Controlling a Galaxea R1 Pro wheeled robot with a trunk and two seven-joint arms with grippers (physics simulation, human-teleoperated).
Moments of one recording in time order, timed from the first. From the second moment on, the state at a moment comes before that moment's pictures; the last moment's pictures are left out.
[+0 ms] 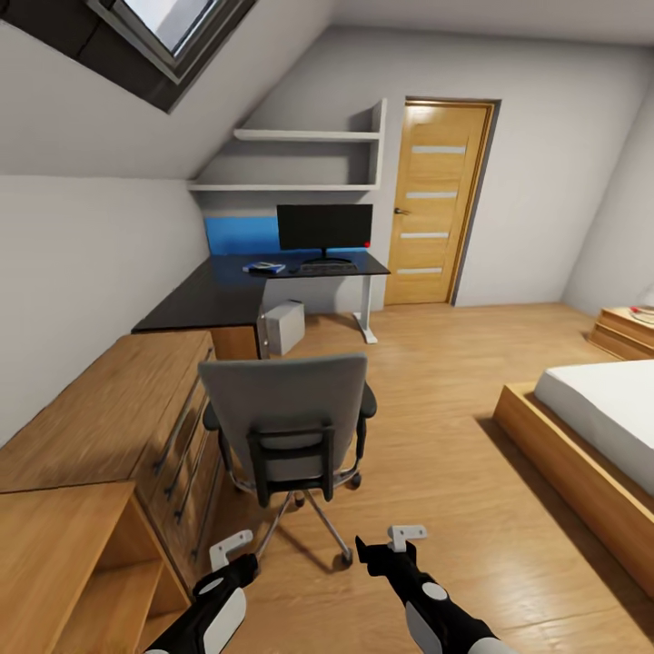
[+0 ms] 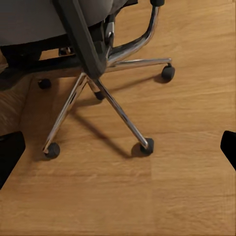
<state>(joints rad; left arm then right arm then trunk) -0.48 -0.10 -0.15 -0.42 0.50 -0.01 0.41 -0.54 0.11 0.19 -0.26 -0.21 -0.25 0.09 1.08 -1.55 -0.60</state>
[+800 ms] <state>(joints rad) -0.48 -0.10 -0.15 -0.42 0.50 -0.01 0.41 -0.54 0.11 0.19 -0.26 -0.21 -0.27 0.09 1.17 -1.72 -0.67</state>
